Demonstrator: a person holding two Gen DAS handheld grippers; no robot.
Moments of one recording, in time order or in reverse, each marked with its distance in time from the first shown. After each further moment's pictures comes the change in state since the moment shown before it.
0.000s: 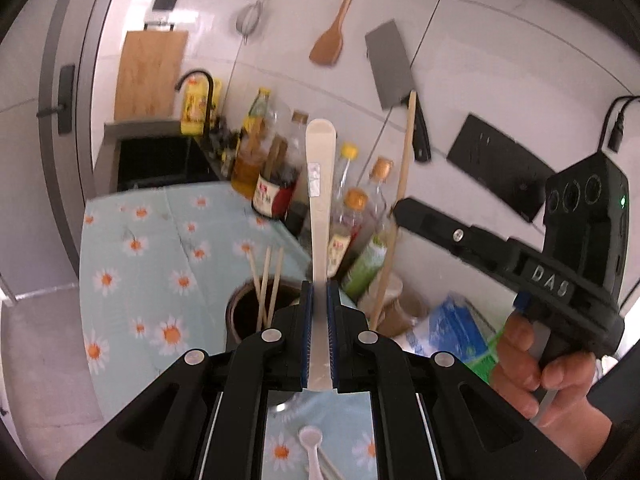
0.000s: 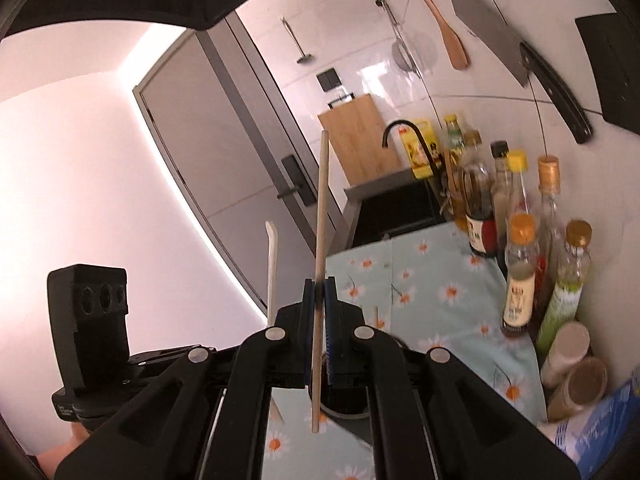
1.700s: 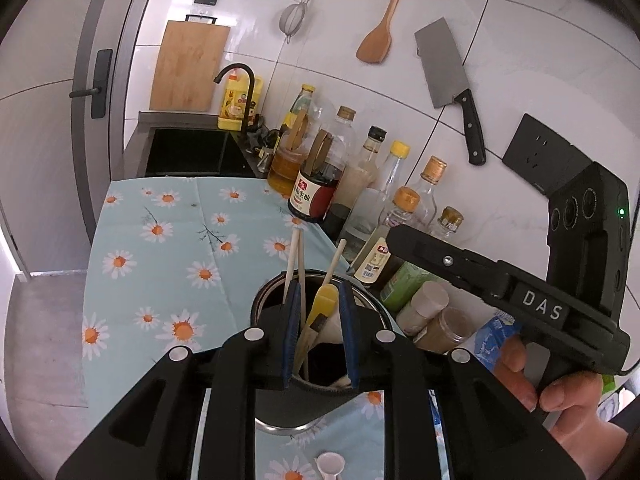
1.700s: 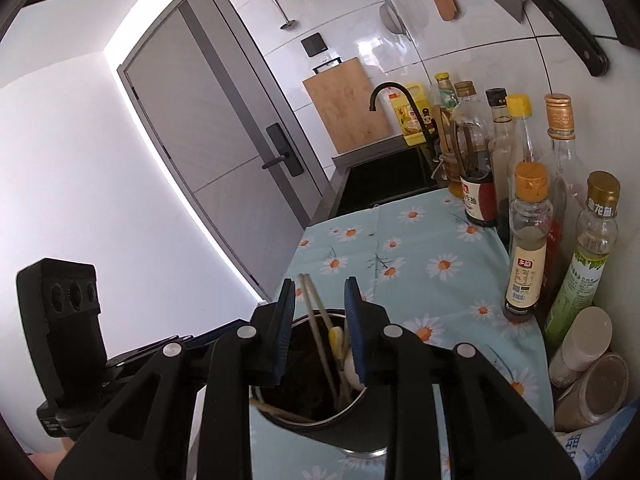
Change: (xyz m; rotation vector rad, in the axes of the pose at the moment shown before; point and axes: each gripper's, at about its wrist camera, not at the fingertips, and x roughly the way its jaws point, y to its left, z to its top) left arm 0.037 0.023 -0.031 -0.084 -0.043 0.115; right arm 0.055 -0.045 -0.028 0.017 0.114 -0.017
